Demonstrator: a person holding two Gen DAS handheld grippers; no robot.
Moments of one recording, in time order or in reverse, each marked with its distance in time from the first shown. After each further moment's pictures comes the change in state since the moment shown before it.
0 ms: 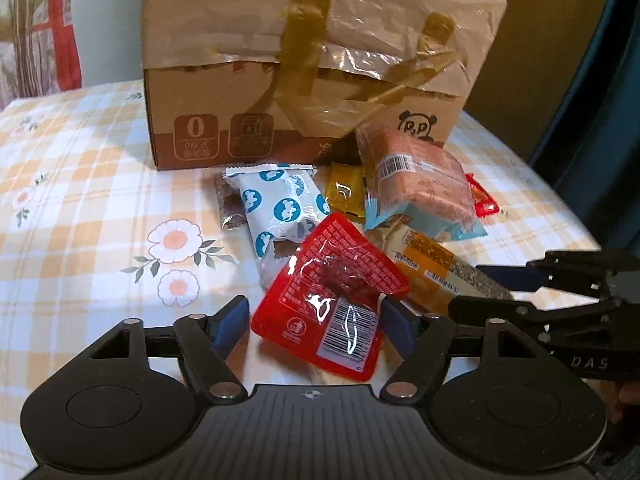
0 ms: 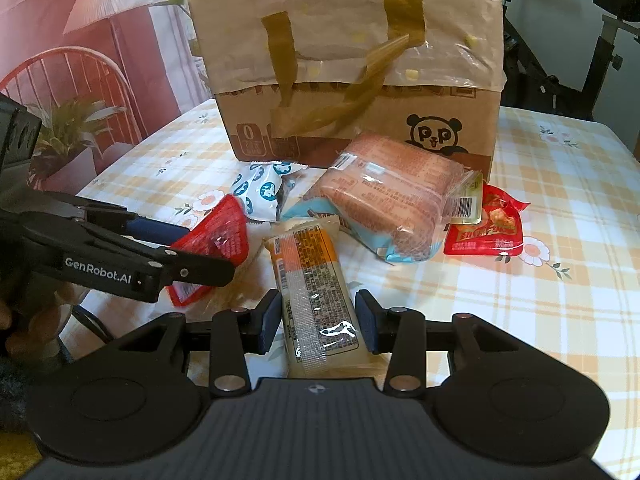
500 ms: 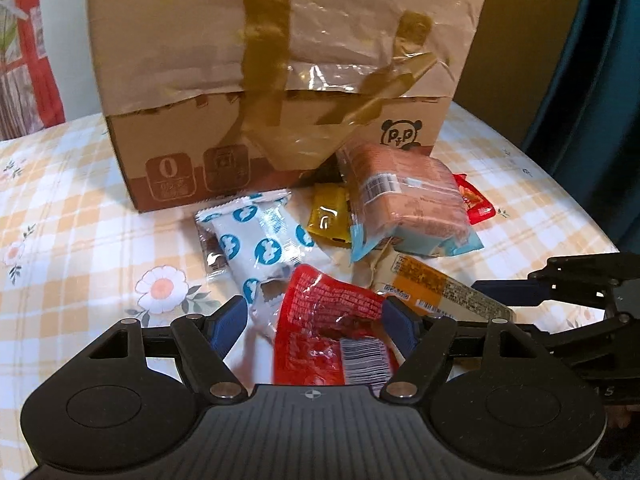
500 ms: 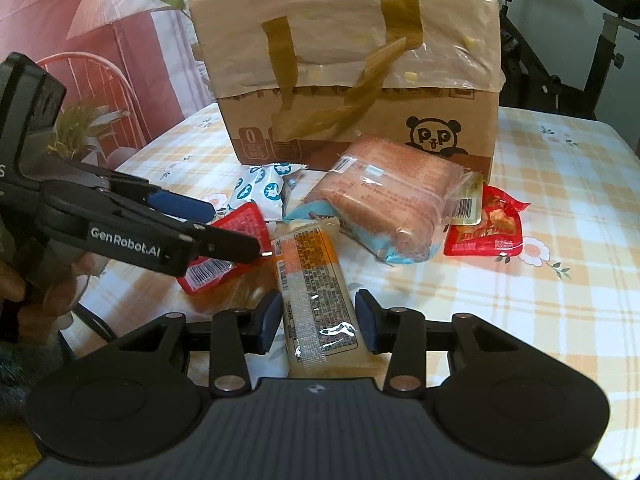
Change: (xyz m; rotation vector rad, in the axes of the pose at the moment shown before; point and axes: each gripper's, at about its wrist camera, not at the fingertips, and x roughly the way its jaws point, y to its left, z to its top) left arm 0.010 -0.013 0.023 0.111 0.019 0.027; right arm -0.003 -0.004 -0.002 0.011 -0.011 0.021
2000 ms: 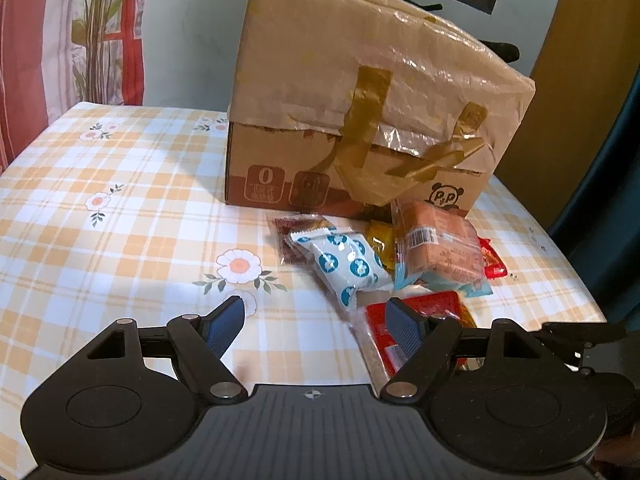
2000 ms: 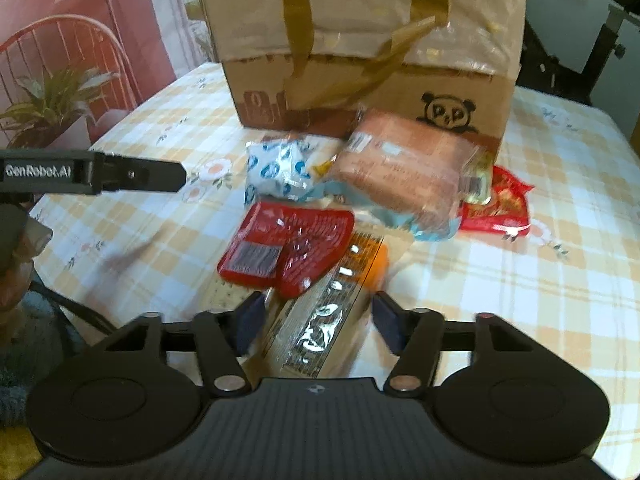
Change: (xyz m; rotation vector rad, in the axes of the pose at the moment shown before) left arm -0.061 0.016 -0.024 -0.244 -0.127 0.089; right arm 0.003 0.024 0.007 -0.022 0.144 -0.060
